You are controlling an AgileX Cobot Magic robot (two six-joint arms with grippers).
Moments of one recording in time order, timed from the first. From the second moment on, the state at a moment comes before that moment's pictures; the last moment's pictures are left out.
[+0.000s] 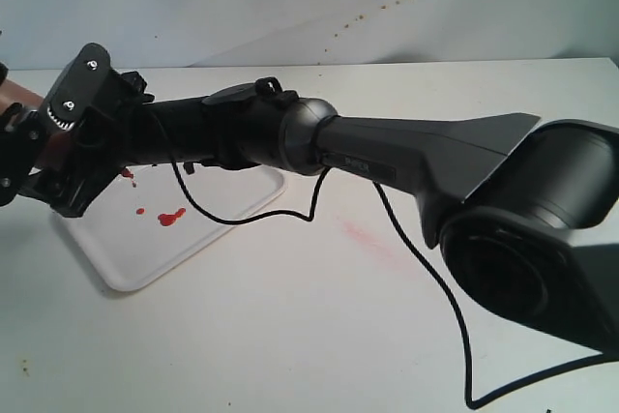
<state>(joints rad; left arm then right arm) -0.15 1.40 -0.71 1.74 0.37 0.33 0.79 2.47 -1.99 1.68 0.52 -2.07</state>
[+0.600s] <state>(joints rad) -0.16 1.40 -0.71 1.74 0.33 0.33 0.67 2.49 -1.99 1.61 0.79 -2.01</state>
